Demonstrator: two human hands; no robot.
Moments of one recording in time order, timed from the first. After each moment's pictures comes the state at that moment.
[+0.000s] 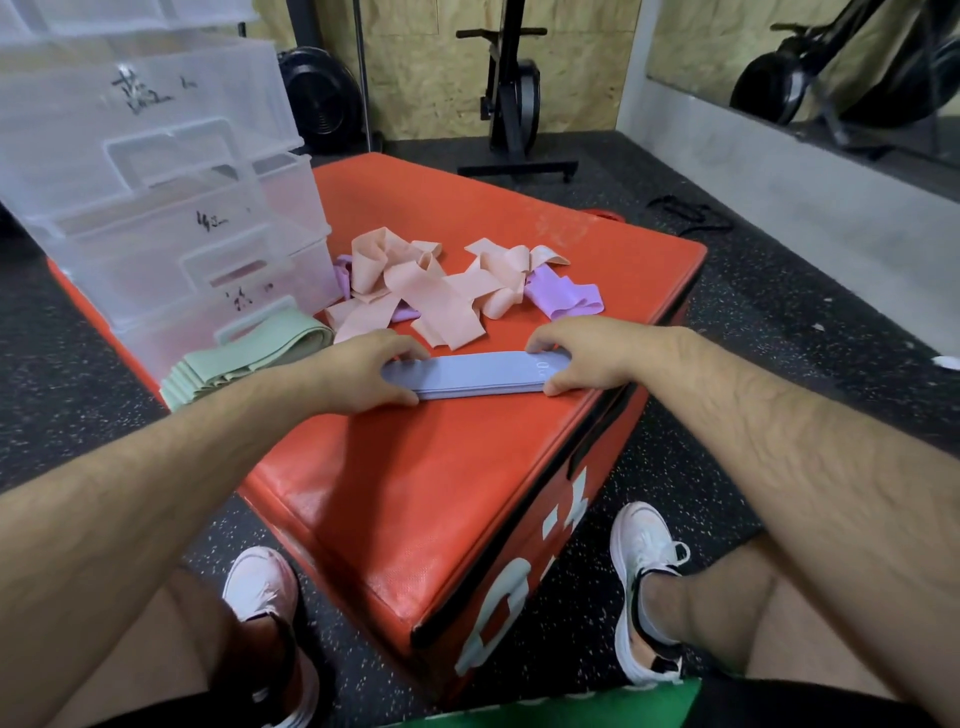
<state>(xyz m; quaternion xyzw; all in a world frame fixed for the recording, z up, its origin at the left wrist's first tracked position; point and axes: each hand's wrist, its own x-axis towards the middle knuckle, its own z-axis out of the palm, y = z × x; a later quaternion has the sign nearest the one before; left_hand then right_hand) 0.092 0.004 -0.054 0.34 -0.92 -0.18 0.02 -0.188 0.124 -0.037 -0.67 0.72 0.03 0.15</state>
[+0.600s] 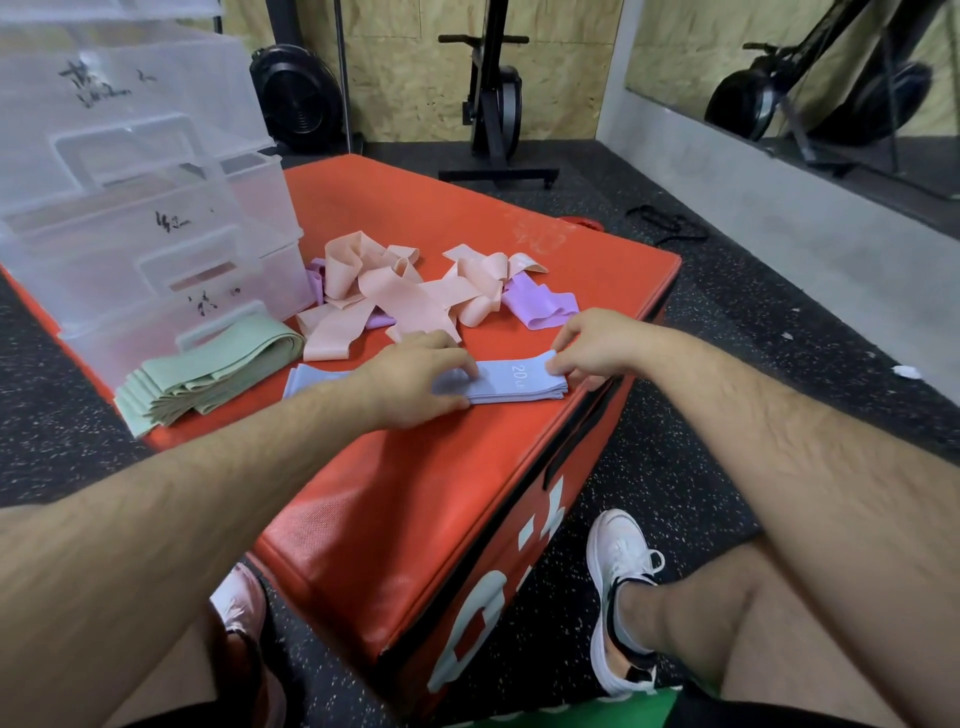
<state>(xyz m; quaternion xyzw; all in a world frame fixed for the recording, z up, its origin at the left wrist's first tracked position) 0.029 0.025 -0.071 0.24 -0.96 -0.14 0.07 -0.207 0.133 -0.026 -0.47 0.82 -0.14 0.30</state>
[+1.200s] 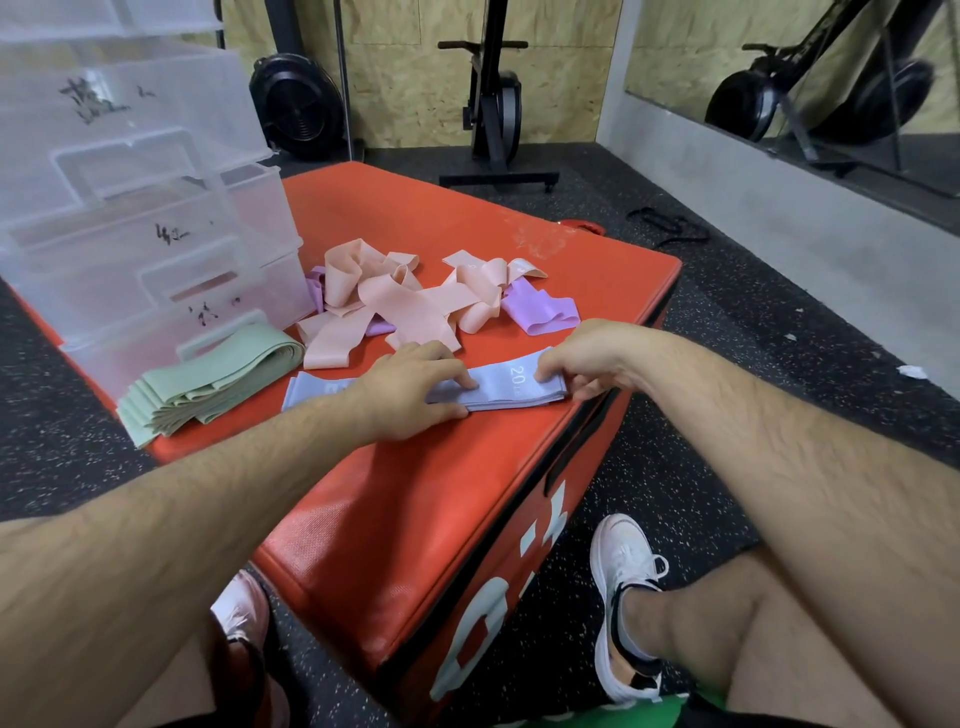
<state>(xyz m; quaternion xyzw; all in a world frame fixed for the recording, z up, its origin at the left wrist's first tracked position) 0.033 0.023 -0.078 0.25 -0.95 -0.14 0.08 -0.197 0.128 -0.027 -0.36 0.82 -0.24 0.39</state>
